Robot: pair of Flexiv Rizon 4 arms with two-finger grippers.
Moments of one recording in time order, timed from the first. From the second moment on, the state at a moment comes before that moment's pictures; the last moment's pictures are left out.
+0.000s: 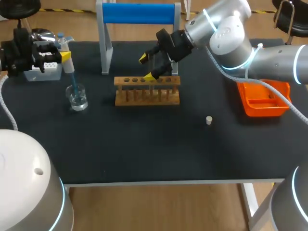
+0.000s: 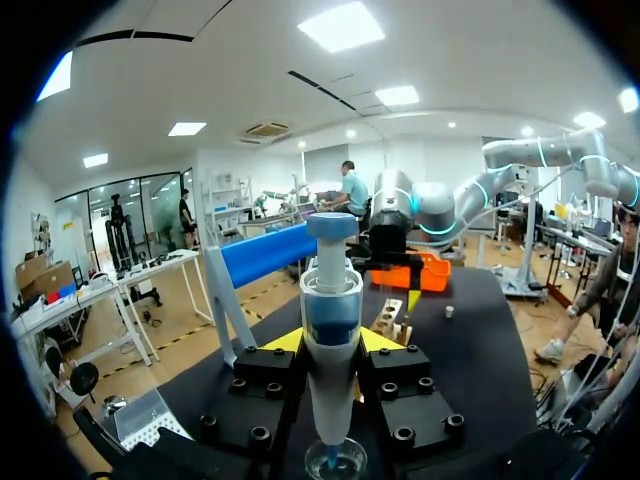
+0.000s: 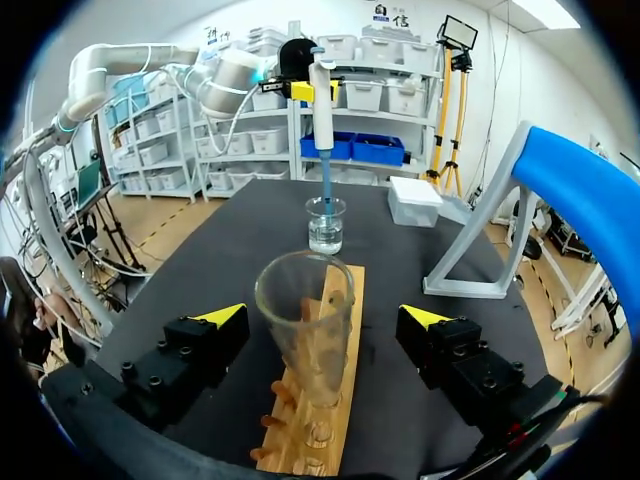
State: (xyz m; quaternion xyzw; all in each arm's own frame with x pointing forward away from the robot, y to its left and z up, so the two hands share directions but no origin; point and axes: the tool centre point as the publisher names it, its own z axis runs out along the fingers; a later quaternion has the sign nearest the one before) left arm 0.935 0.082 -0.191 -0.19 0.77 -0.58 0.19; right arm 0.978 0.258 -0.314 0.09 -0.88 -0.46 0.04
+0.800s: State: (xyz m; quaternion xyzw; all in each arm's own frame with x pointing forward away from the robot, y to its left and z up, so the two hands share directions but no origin) left arm 0.935 0.082 -0.191 -0.19 0.77 -0.58 0.19; right arm 0.980 0.254 -0.306 0.08 -0.89 -0.45 0.04
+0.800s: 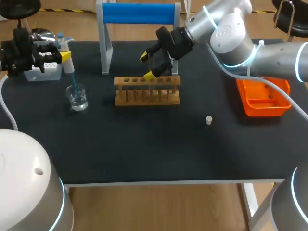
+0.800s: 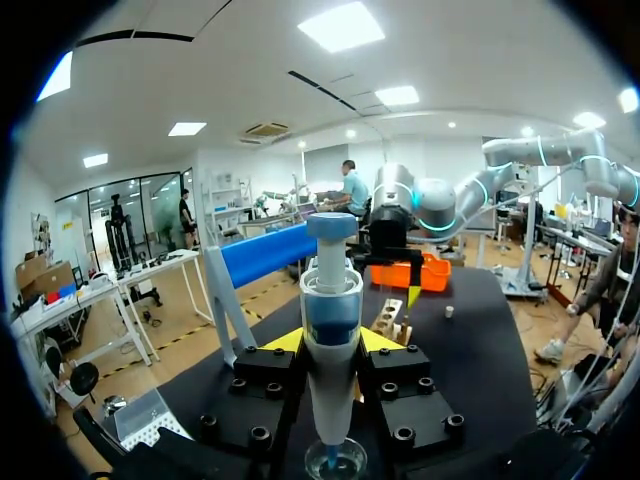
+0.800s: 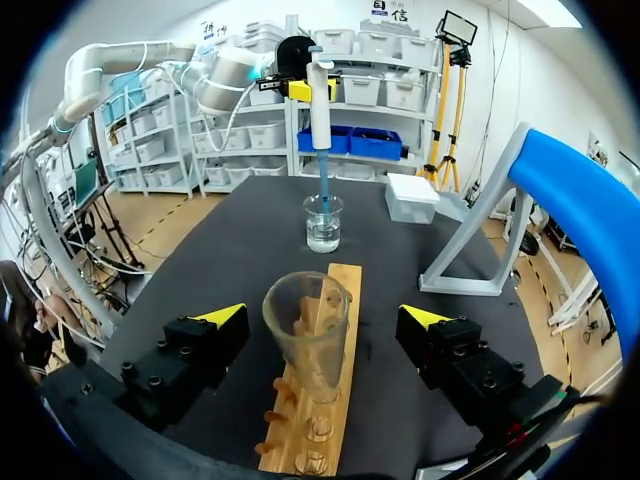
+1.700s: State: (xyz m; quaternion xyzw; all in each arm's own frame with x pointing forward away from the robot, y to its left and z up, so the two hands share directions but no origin) left arm 0.935 0.082 -0.191 -0.19 0.77 -0.58 0.19; right arm 0.978 0.252 -0.306 0.08 -0.89 -0.45 0.04
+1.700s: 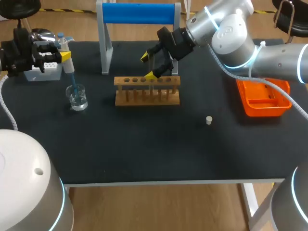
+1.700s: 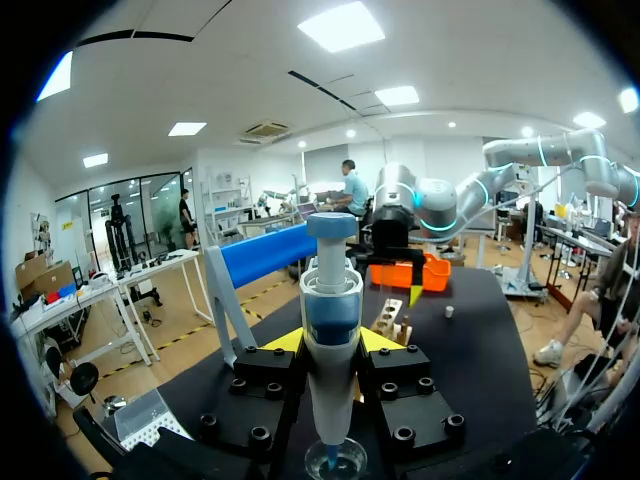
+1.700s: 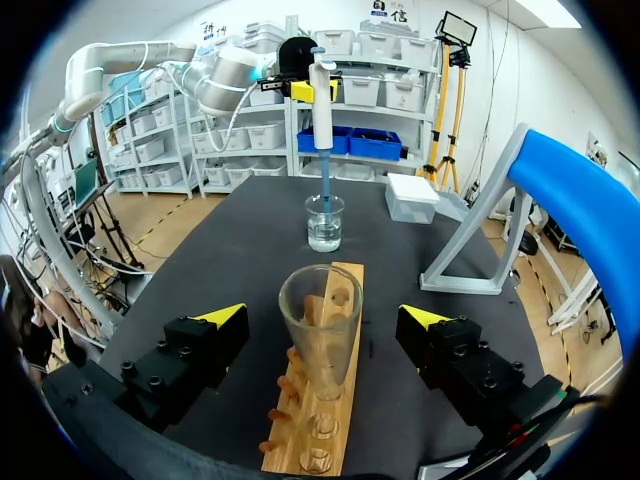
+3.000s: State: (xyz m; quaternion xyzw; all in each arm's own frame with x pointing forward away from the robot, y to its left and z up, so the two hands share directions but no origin) left arm 0.908 0.026 -0.070 -0.15 0.79 -0.55 0.22; right arm 0.977 0.252 -0.306 0.08 -0.89 -0.45 0.04
